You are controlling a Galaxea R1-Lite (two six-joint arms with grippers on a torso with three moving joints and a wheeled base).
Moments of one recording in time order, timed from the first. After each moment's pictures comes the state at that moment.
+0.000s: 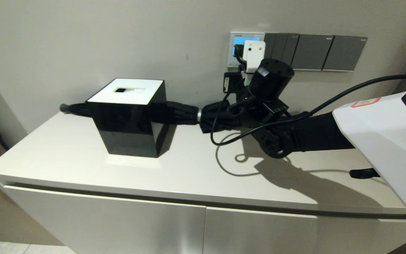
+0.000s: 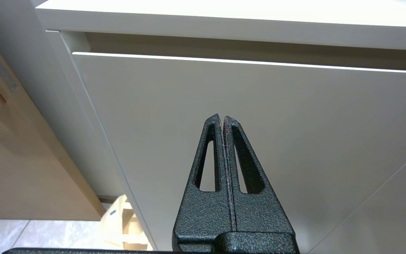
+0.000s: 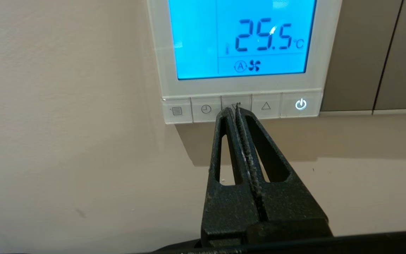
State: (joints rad) left arm 0.00 0.00 0.00 0.01 0.00 0.01; right arm 0.58 2.18 -1.64 -1.03 -0.60 -0.26
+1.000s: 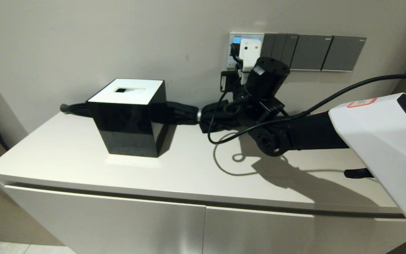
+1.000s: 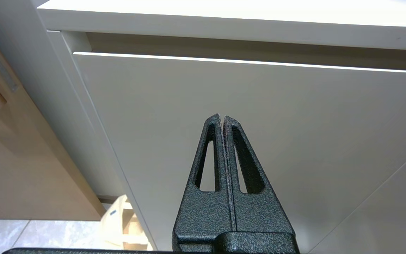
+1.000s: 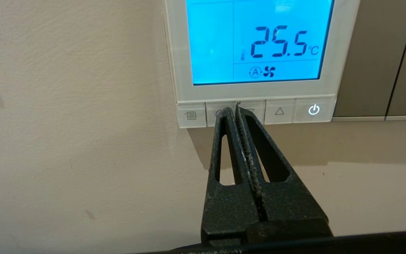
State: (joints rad) left arm 0.00 0.00 0.00 0.01 0.00 0.02; right arm 0.58 2.20 -1.69 -1.00 -0.60 -0.26
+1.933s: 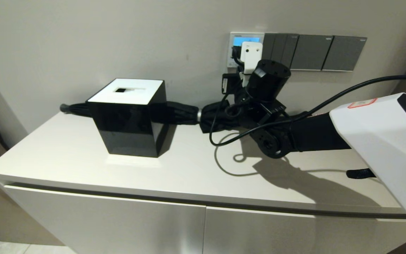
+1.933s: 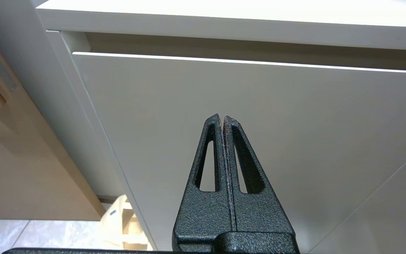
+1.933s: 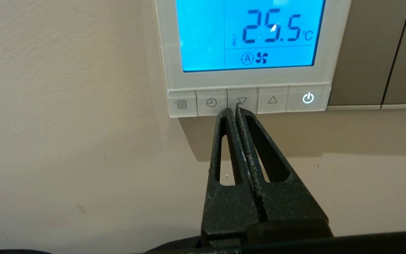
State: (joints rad) left arm 0.00 0.00 0.00 0.01 0.00 0.01; right arm 0.58 2.19 -1.65 -1.01 -0.60 -0.26
